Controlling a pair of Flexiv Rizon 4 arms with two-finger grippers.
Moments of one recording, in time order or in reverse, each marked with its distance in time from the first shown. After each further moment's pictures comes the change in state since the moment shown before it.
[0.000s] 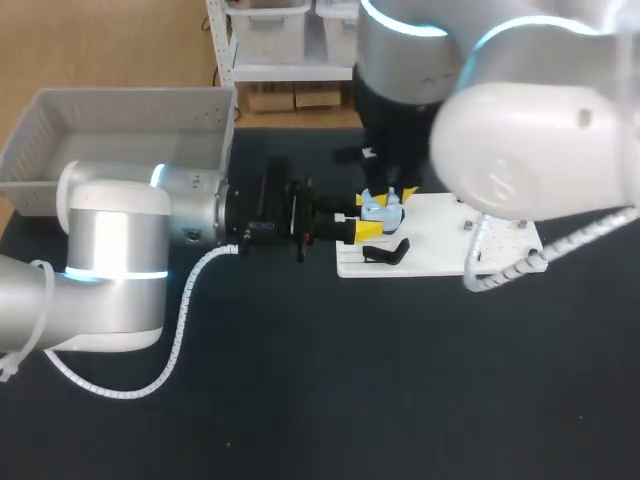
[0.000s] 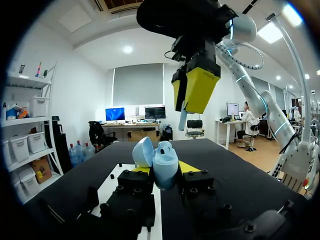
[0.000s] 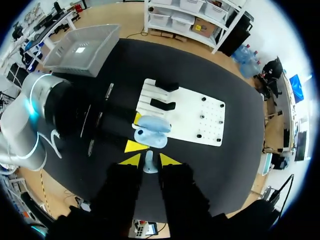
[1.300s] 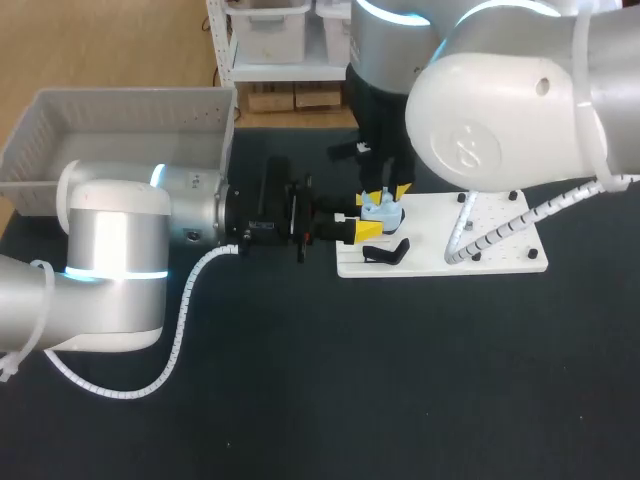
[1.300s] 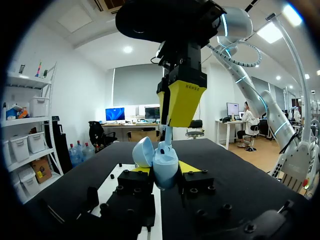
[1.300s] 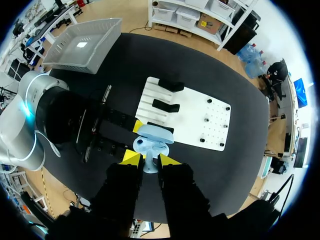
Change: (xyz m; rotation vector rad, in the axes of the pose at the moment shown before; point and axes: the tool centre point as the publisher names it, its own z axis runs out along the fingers) left arm 0.000 0.000 0.000 0.000 0.000 0.000; right arm -0.010 -0.001 0.013 -0.025 0.058 -0.047
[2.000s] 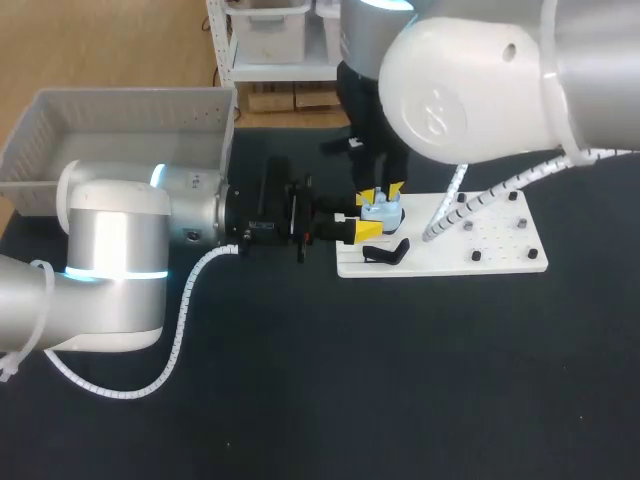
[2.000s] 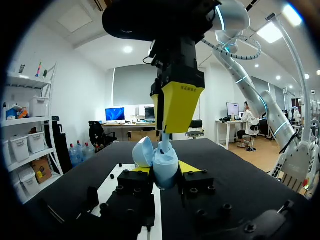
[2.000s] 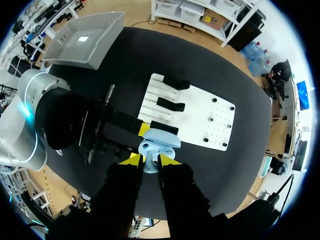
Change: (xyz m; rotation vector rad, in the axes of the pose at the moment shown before) left arm 0.000 0.000 0.000 0.000 0.000 0.000; right arm -0.006 0.008 0.004 -0.015 0.061 -0.016
